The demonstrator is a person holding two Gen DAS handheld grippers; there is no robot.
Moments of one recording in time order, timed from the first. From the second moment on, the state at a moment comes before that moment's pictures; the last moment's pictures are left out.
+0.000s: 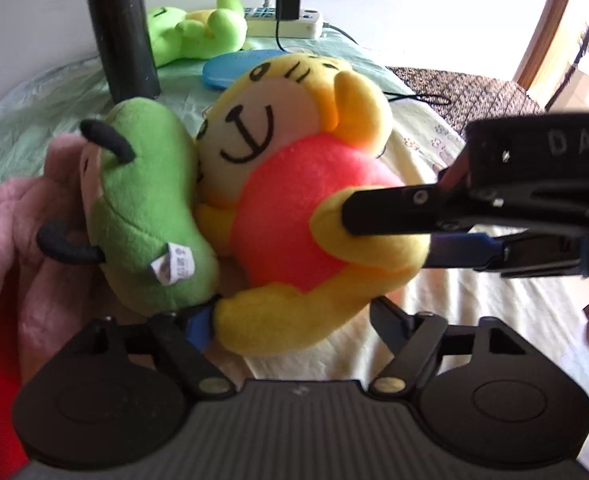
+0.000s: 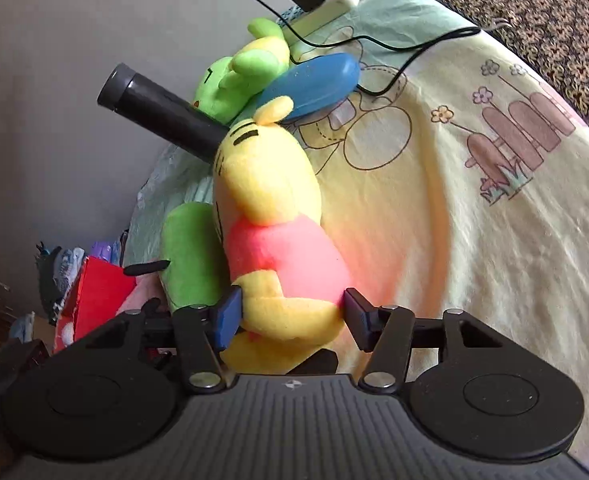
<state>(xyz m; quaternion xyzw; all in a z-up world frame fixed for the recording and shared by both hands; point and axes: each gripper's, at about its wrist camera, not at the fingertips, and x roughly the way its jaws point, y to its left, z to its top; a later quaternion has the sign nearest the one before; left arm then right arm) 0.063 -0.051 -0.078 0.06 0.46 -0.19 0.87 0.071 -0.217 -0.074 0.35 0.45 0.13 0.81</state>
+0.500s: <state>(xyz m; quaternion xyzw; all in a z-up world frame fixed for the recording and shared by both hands) 0.030 -0.039 -0.057 0.08 0.42 -0.24 0.87 0.038 -0.220 -0.065 0.34 0.46 0.14 0.81</state>
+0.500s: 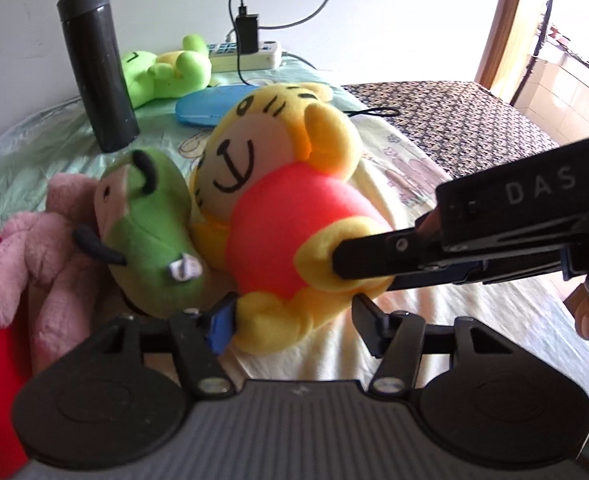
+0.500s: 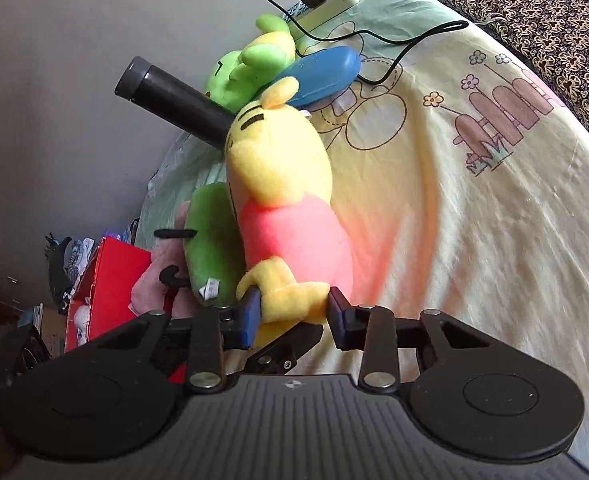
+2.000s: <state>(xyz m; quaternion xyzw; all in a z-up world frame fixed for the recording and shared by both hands) 0.033 -0.027 -0.090 -0.06 0.44 -0.31 0.84 0.053 -0.212 -0.087 0.22 0.47 0.10 0.85</state>
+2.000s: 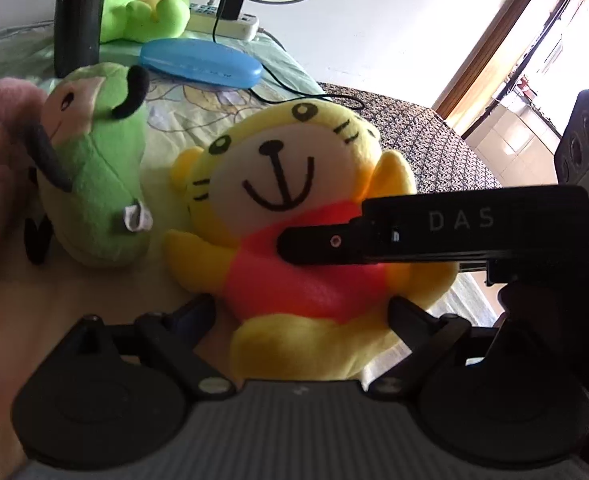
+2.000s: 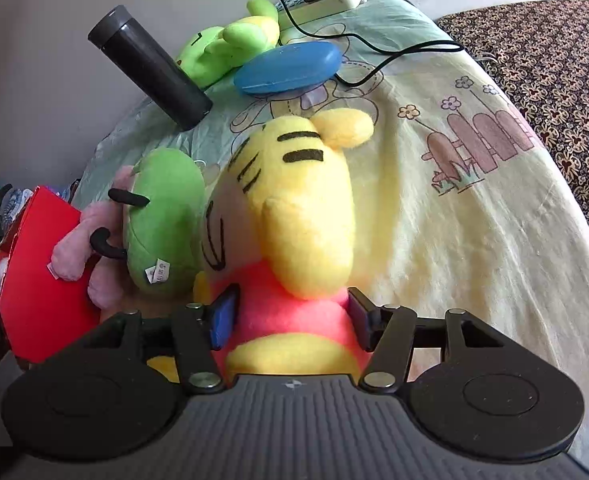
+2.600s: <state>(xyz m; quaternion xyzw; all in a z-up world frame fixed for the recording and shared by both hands) -0.054 -0.001 -0.040 0.01 0.37 -0.36 0.86 -0.026 -0.180 -0.047 0.21 0.43 0.11 0.87</state>
